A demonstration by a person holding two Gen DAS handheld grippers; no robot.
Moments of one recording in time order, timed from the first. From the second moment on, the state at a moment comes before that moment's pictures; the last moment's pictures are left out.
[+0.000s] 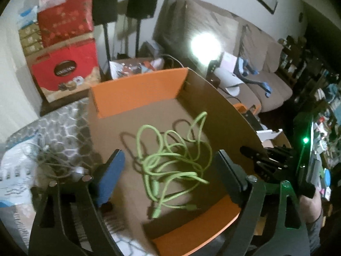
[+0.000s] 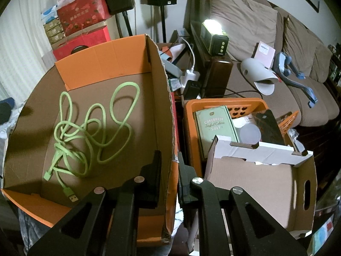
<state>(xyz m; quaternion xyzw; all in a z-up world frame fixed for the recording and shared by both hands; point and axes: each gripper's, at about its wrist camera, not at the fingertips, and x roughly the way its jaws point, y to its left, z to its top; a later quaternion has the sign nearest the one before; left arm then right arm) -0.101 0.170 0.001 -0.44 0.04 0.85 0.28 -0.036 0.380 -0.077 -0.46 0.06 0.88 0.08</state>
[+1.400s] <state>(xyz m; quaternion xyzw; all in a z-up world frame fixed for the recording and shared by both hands) -0.114 -0.026 -0.063 -0.51 -0.04 0.85 0.14 -0.036 0.381 -0.077 -0.46 0.06 0.88 0.08</state>
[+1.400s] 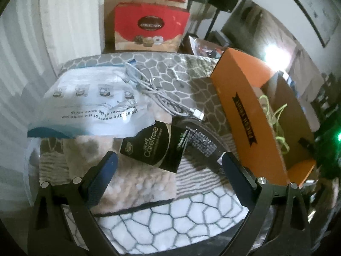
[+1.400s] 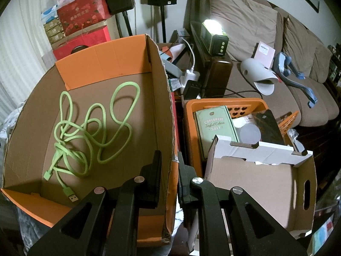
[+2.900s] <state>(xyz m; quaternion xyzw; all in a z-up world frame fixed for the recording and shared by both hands) -0.095 -0.003 -0.049 -0.44 -0.02 0.87 0.25 -0.035 0.381 -0.077 -0.46 0.06 0.88 0.08</state>
